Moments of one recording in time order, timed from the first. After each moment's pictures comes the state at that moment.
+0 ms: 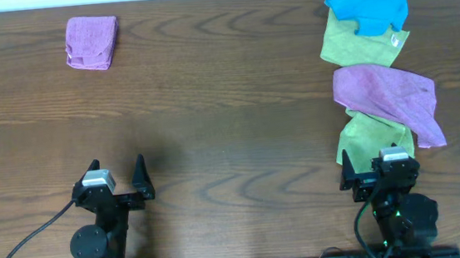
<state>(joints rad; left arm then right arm) 0.06 0.01 0.04 -0.14 0.12 -0.17 -0.04 0.01 0.12 -0.39 -0.05 -0.07</state>
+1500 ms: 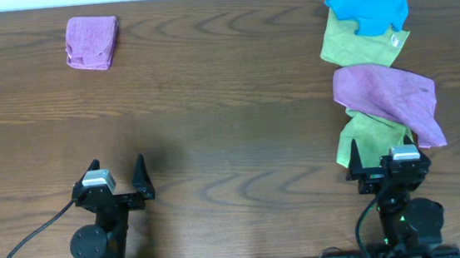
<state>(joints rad) 0.06 0.01 0.04 -0.13 0.12 -0.17 -0.04 0.01 0.12 -0.25 0.02 -0.07</state>
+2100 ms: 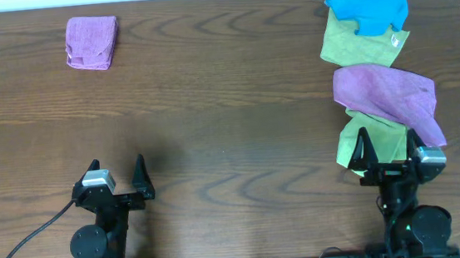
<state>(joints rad) 0.06 0.01 0.04 -0.13 0.12 -0.17 -0.04 0.01 0.12 -0.06 0.00 0.26</state>
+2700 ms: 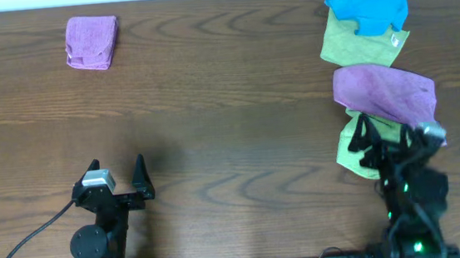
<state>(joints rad) 0.06 0.01 0.04 -0.13 0.12 -0.17 -0.04 0.51 0.32 -0.04 0.05 0.43</state>
